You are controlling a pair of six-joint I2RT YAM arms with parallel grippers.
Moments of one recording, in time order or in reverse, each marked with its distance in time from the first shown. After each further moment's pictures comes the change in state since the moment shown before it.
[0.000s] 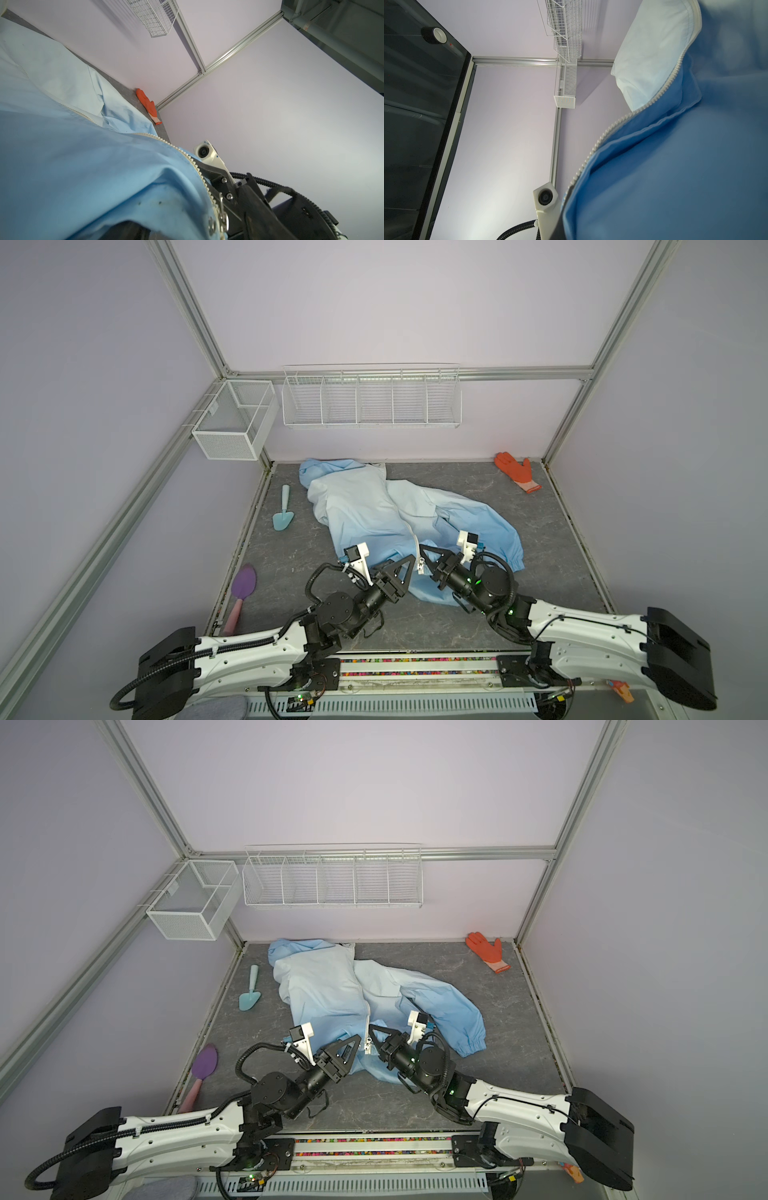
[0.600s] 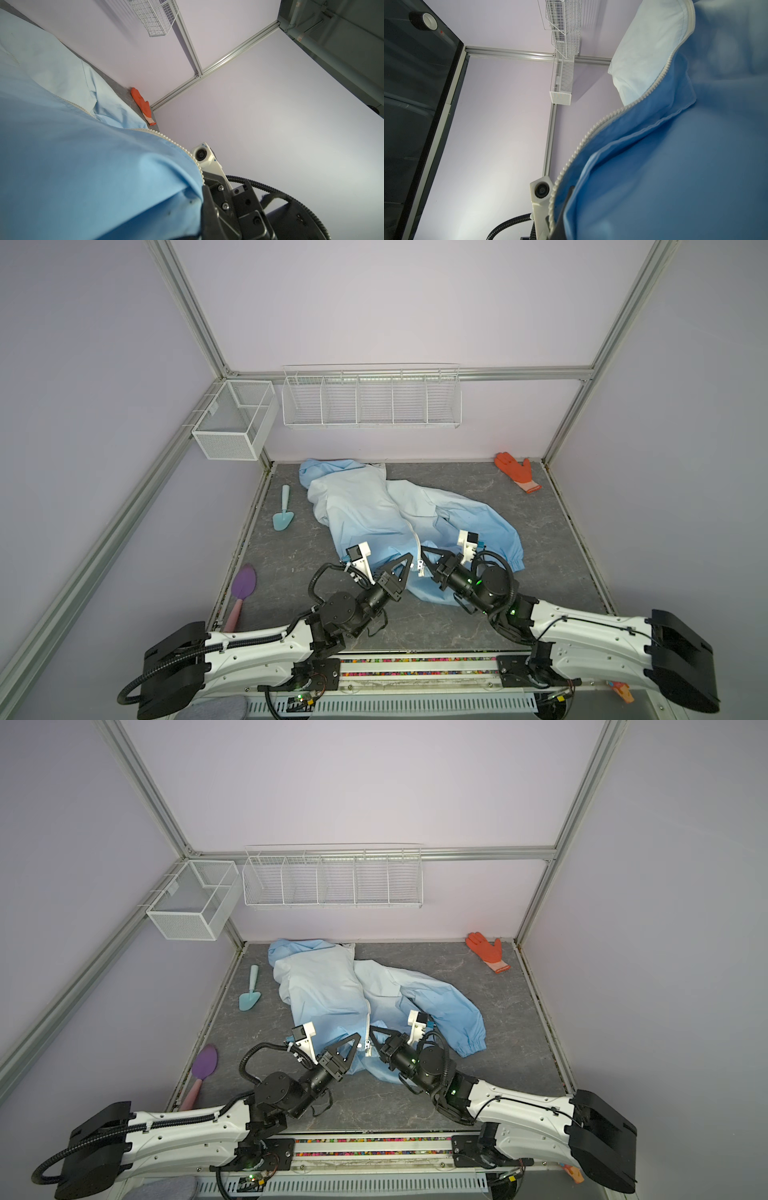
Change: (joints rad) left arm 0.000 0.047 0.000 0.083 -0.018 -0.039; right arm -0.001 -0.032 0.002 -0.061 -0.021 -0.061
